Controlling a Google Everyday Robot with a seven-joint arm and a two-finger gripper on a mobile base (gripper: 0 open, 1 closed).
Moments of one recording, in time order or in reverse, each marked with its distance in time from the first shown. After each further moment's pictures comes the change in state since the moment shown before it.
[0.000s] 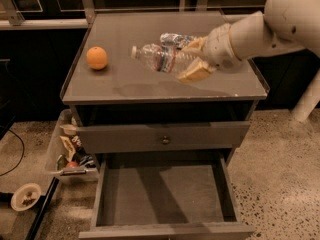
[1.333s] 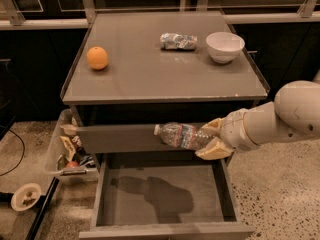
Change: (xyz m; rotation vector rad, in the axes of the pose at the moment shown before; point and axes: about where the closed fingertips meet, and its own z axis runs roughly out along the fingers) arm 0.120 0.178 0.003 -0.070 0.205 0.232
